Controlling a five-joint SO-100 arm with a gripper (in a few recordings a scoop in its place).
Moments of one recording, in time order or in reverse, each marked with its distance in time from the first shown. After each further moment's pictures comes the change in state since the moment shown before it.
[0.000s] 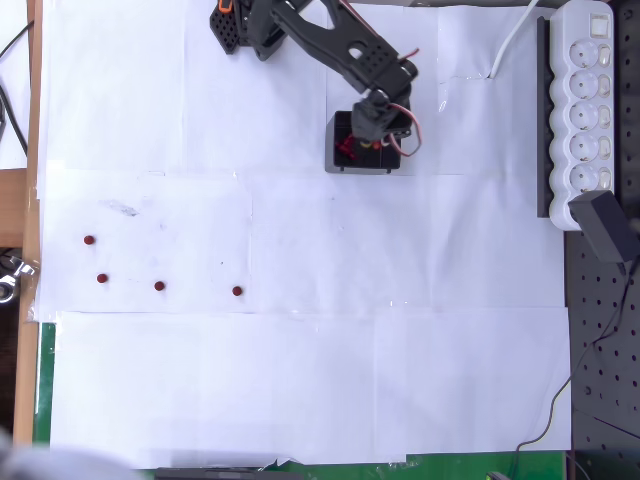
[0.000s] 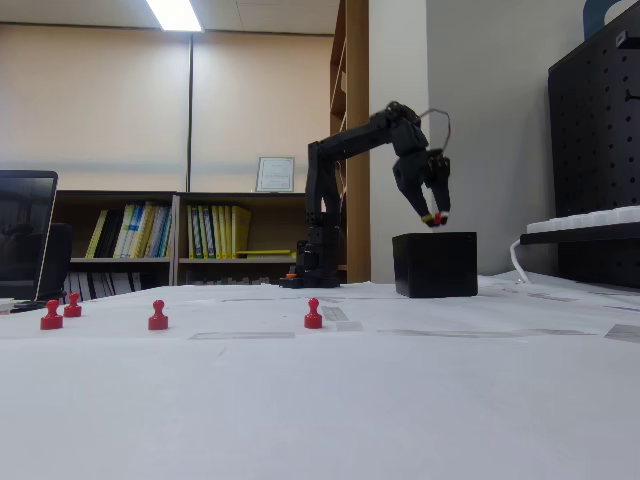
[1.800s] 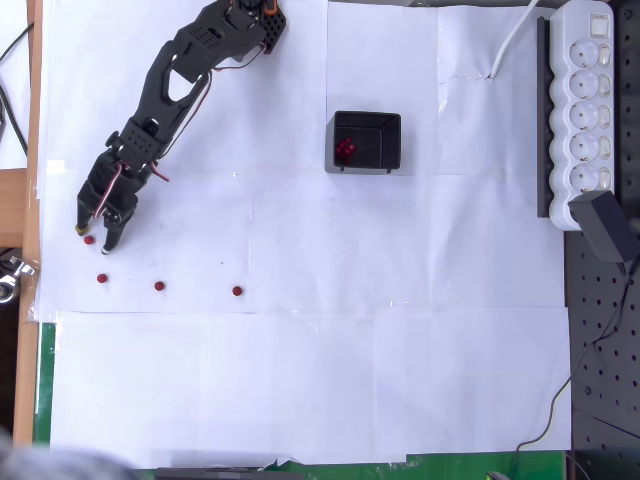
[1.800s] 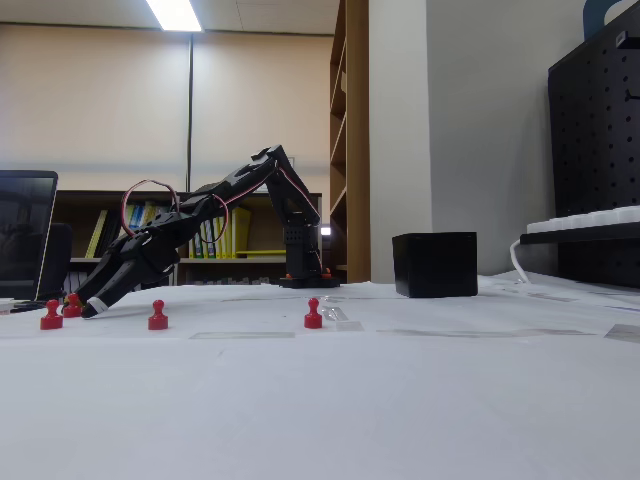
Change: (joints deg) arm 82.6 43.3 8.1 -71.0 40.1
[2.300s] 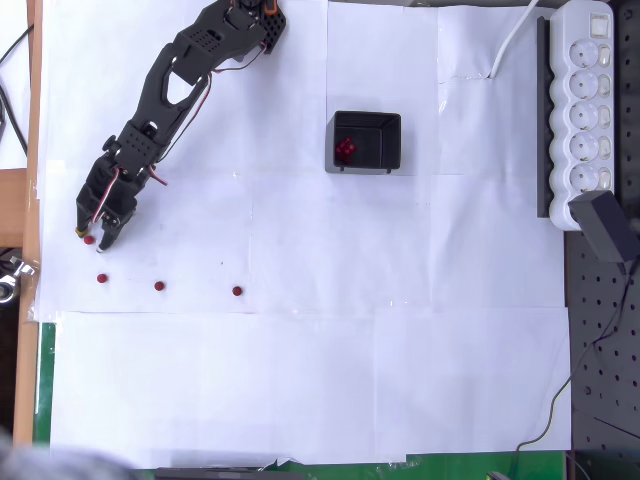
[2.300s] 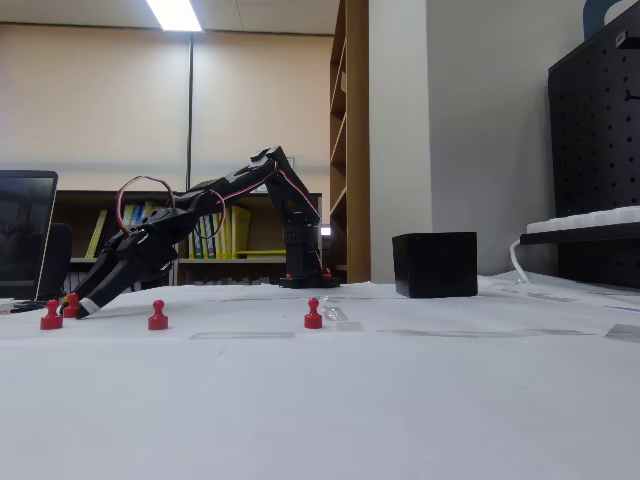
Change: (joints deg) arm 0.0 1.4 5.1 5.9 -1.0
